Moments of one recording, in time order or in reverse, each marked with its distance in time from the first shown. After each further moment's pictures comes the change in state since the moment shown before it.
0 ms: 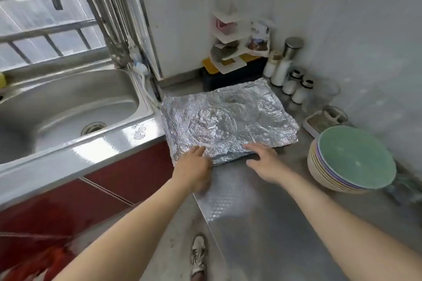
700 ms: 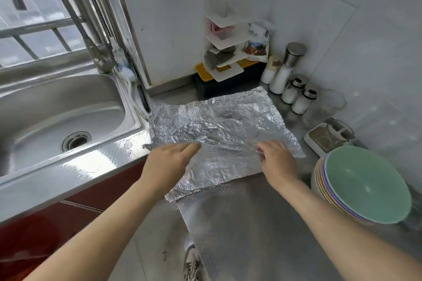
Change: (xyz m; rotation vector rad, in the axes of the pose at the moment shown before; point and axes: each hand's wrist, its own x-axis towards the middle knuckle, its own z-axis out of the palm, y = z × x) left_hand 0.034 -0.049 -0.050 0.058 0.735 0.362; right_hand 0.069 0.029 -0.020 -0.424 0.414 -0.149
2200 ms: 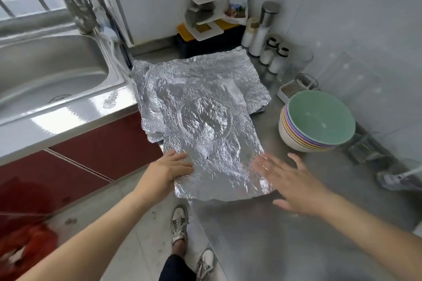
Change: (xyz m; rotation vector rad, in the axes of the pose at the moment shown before) left_hand -0.139 0.098 0.026 -0.403 -0.193 -0.048; right_hand -0.193 0.062 -0.057 -0.556 -0.544 -0.444
